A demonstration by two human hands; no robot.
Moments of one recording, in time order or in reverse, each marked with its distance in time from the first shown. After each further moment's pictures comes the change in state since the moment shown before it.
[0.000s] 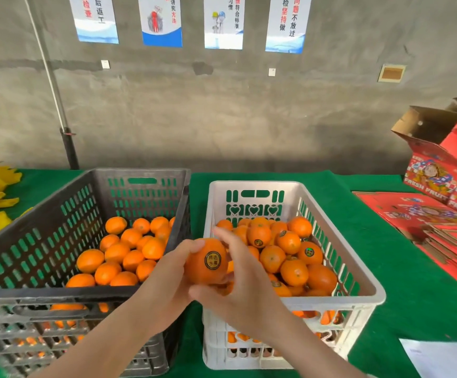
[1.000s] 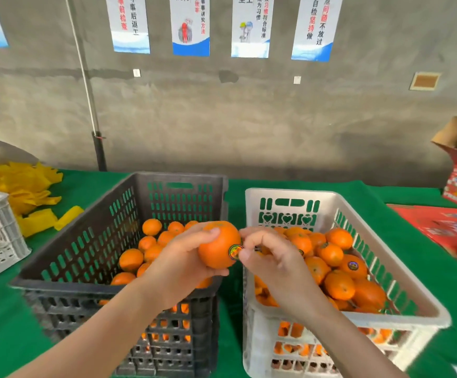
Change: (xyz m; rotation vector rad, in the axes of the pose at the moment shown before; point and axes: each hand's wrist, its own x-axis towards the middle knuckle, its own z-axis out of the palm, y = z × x) left_hand -0.015 0.055 -0.061 0.041 -0.041 0.059; right_hand 0.035 -0.041 0.020 0.330 -0.033 -0.088
